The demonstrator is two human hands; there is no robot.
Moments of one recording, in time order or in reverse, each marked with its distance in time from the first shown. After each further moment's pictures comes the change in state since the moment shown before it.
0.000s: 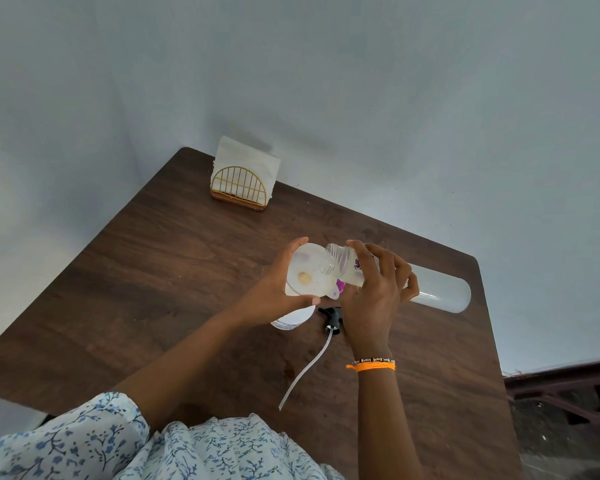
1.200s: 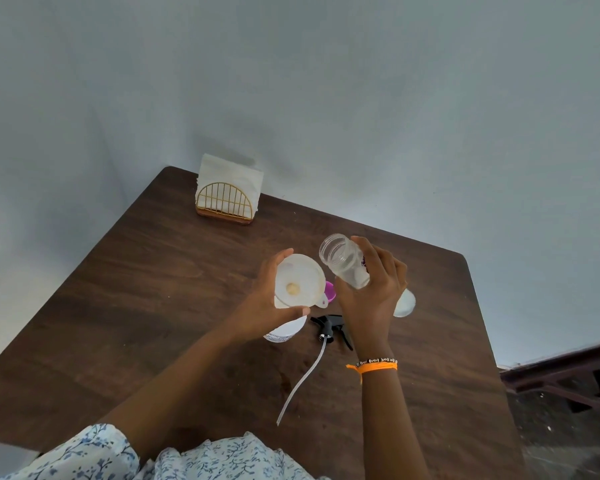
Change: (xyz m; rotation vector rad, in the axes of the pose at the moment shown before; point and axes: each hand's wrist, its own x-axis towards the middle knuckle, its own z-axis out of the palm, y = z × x) left_hand 0.003 -0.004 0.005 0.065 0.044 0.003; right_hand 0.014 0.004 -0.012 0.204 0.073 0.075
